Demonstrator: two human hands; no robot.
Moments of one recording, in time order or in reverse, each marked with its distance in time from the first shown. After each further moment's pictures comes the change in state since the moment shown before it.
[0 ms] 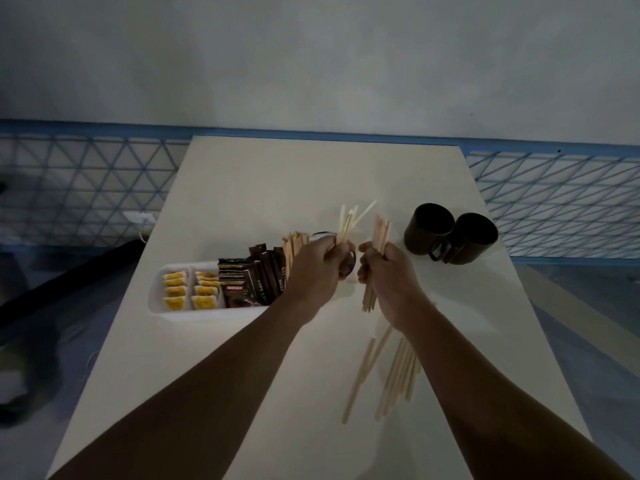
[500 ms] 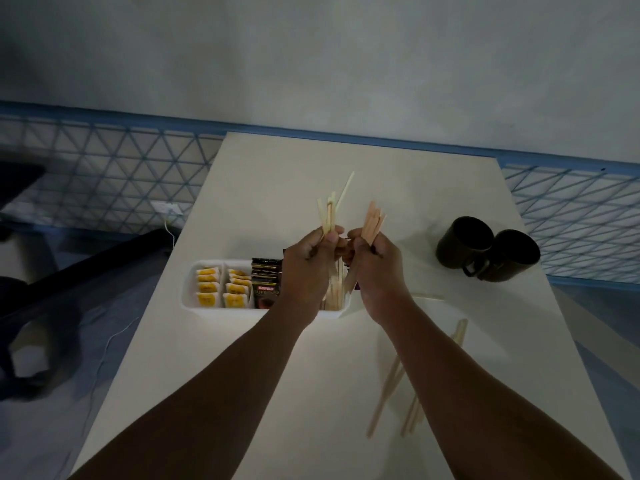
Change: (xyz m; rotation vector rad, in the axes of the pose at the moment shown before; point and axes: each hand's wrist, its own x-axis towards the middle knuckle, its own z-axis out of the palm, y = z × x) left_hand 0.001 -0.007 -0.020 -0.354 0.167 -0.004; right_hand 0.008 -0.001 0.043 0.066 0.011 -0.145
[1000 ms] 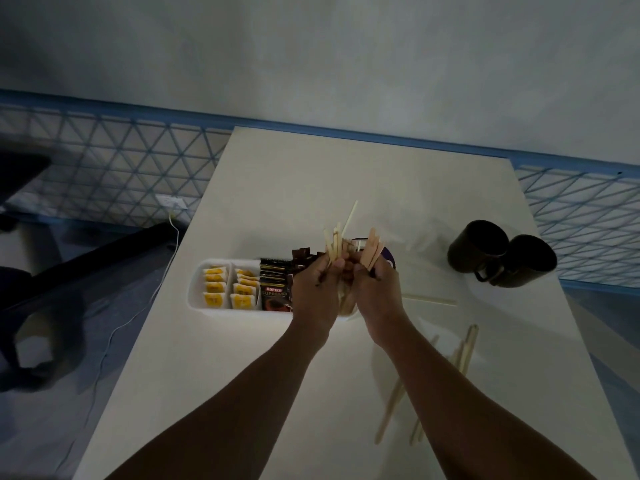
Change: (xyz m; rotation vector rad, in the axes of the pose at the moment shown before) left_hand -0.007 -0.033 -0.007 0.068 0.055 -0.075; right_hand -0.006 0.030 0.008 -0.112 -0.043 0.087
